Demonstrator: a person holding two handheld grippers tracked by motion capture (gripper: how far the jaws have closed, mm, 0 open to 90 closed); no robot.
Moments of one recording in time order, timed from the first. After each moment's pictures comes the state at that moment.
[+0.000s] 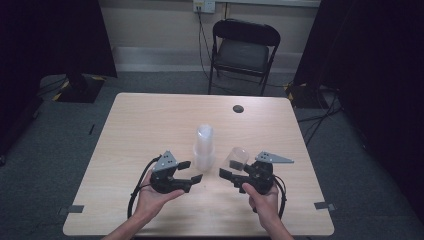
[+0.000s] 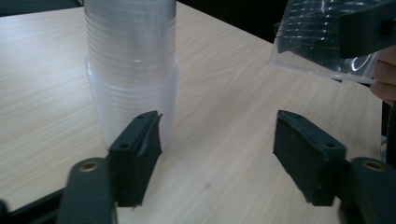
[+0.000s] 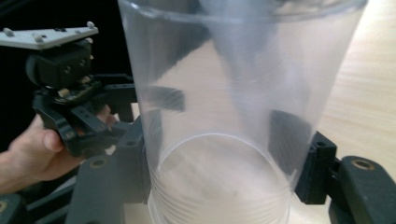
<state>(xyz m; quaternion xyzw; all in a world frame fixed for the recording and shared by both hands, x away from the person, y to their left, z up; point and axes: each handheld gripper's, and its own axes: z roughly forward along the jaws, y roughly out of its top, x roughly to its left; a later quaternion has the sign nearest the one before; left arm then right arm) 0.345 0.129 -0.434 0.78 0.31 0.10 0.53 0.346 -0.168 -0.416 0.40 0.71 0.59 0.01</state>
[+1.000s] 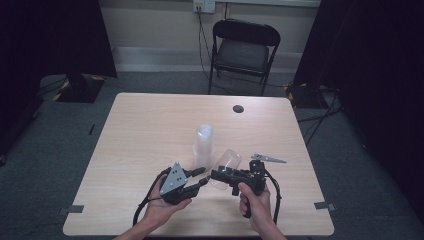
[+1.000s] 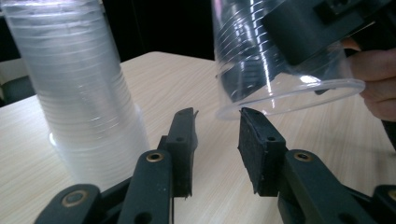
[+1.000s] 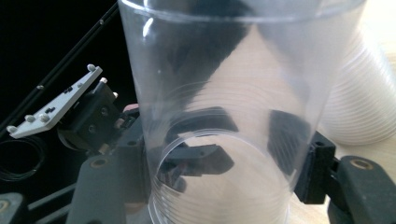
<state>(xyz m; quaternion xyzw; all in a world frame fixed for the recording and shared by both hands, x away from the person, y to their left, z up) 0.321 0.102 -0.443 0.76 0.21 0.20 0.58 0.347 -0.152 -0.425 0.43 0.65 0.62 -0.13</state>
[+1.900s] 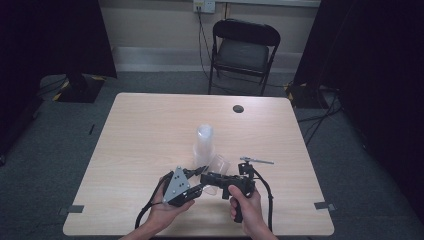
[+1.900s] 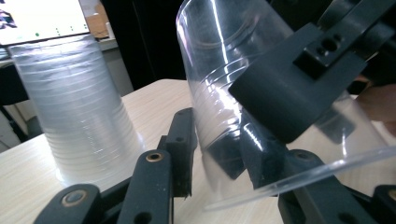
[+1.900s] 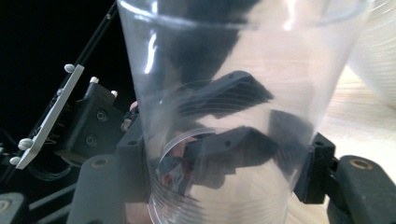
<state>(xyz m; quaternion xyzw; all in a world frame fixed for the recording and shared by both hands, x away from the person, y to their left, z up) 0.315 0.095 -0.445 0.73 0.18 0.25 0.60 0.344 -0.127 -0.432 0.44 0.64 0.60 -0.20</state>
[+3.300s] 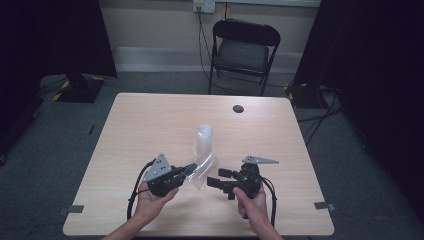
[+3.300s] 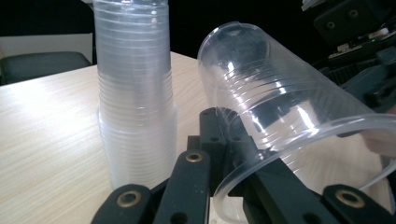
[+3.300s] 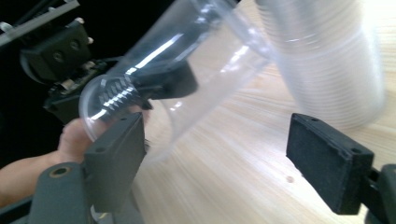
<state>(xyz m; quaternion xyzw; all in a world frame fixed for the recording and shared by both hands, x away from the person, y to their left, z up) 0.336 0.139 -0.433 0.74 0.27 0.15 0.60 0.347 -0.142 -0.433 0.41 0.71 0.57 -0.08</state>
